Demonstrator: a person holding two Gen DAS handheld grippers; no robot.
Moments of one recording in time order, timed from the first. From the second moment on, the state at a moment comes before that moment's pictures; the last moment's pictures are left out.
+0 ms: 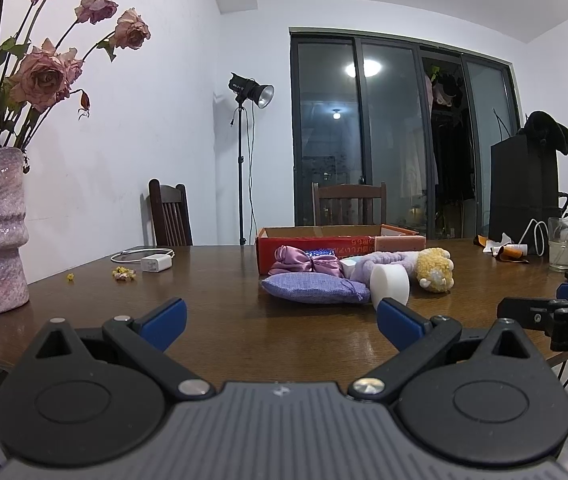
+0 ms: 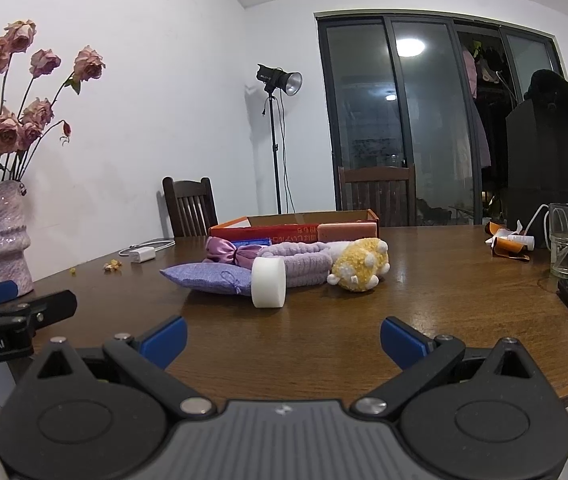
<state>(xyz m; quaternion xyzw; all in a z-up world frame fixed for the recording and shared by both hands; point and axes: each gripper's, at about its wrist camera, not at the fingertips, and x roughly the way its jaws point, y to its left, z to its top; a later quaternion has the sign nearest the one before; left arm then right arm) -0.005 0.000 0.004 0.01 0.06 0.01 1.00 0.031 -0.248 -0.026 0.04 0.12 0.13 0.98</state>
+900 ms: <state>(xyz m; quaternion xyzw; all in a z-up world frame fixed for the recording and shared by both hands) 0.014 0.003 0.006 0.00 0.07 0.00 1.00 0.040 -0.253 -0.021 0.04 0.11 0.13 0.98</state>
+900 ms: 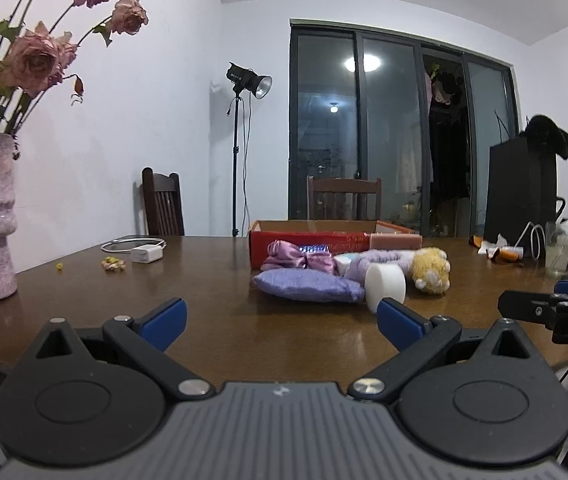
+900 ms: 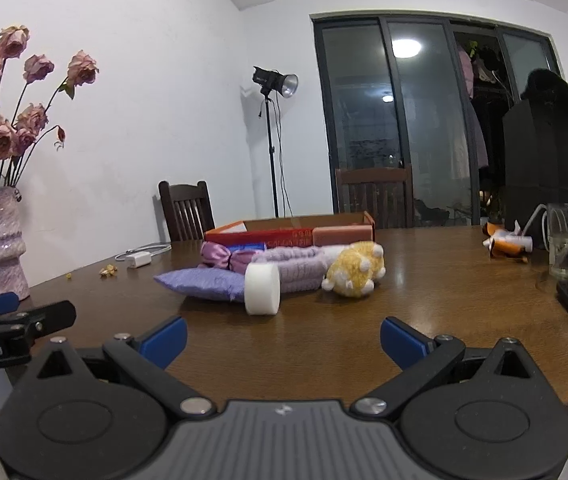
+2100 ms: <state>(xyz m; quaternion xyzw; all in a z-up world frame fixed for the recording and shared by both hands) 0.234 0.072 -0.006 -0.14 0.28 -0.09 0.95 0.201 -0.164 0.000 0.06 0.16 0.23 0.96</state>
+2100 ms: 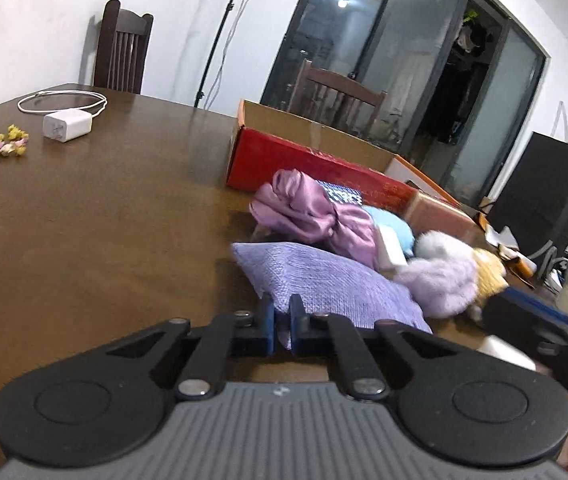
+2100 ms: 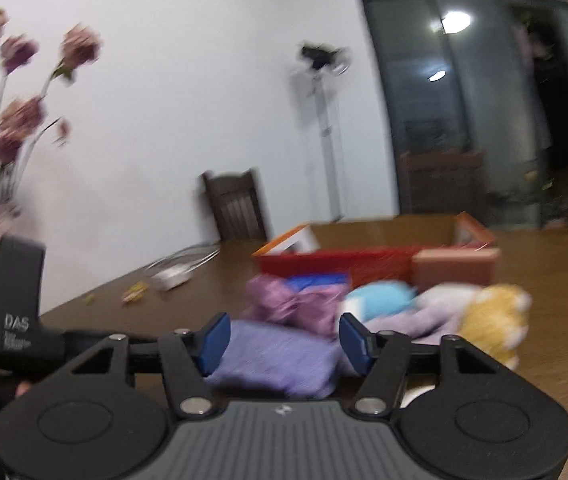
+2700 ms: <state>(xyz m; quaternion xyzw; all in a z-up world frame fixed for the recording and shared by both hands) 0.115 0.069 -0.022 -0.12 0.25 -0.14 0.95 0.161 -0.169 -0.038 0.09 0.23 0.25 0.94</state>
